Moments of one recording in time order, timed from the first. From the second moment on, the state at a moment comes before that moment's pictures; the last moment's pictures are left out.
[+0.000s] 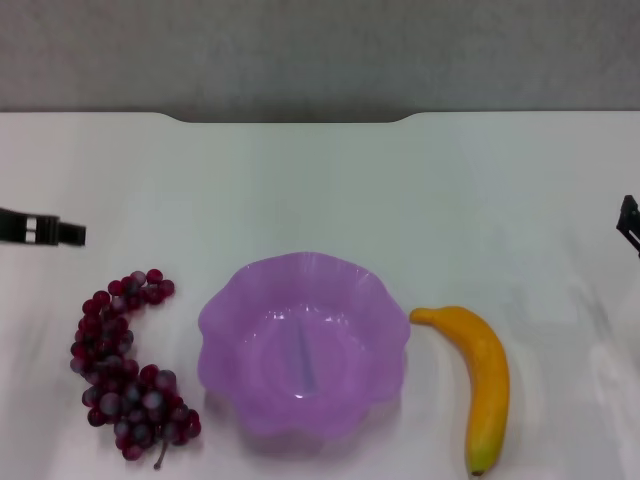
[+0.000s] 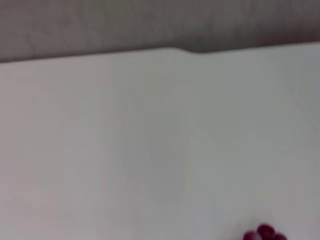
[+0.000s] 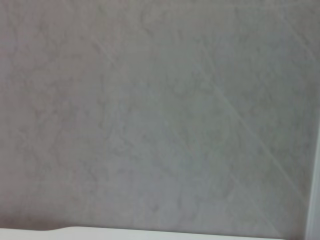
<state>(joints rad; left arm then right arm) -0.42 -2.03 1.31 1.50 -0.28 -1.22 0.05 0.48 2.01 0.73 0.17 -2.03 -0.94 0.05</state>
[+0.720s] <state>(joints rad) -0.46 -2.03 1.42 1.32 -0.28 -1.18 0.05 0.47 2.01 0.73 0.17 -2.03 -0.95 0.05</state>
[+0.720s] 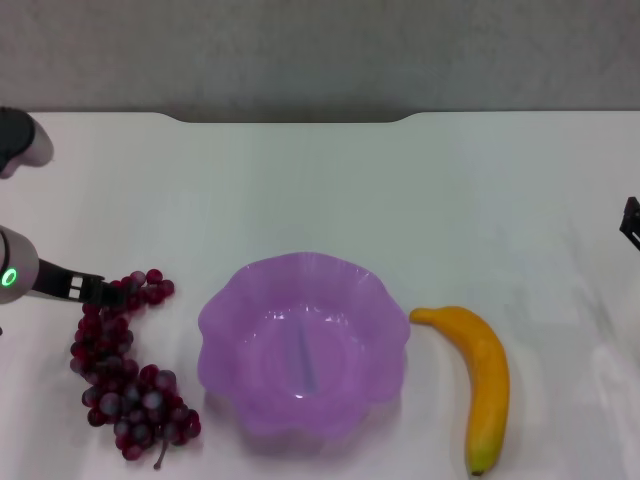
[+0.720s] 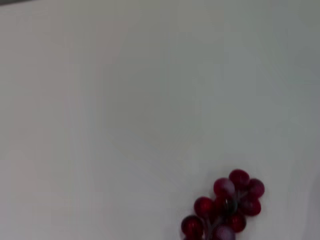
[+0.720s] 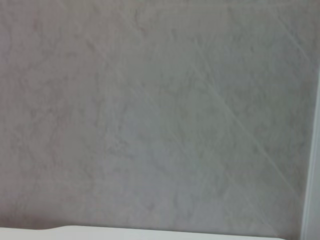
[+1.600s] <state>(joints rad) -0.53 -2.04 1.43 1.06 -0.32 -1.06 0.05 0.47 2.01 0.73 0.17 -2.03 -0.95 0.05</state>
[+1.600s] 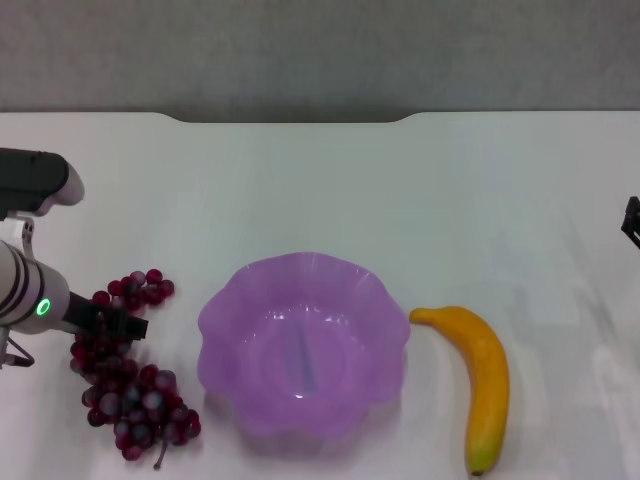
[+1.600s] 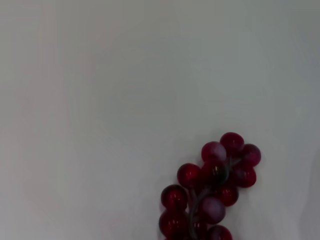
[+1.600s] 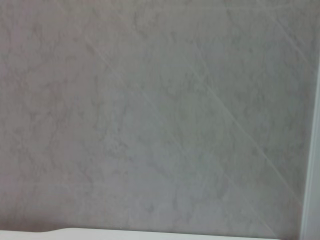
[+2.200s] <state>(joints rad) -0.56 -2.04 1.45 0.98 -0.32 -1.00 0.05 0.47 2.01 0.73 0.18 -2.03 -0.95 0.05</state>
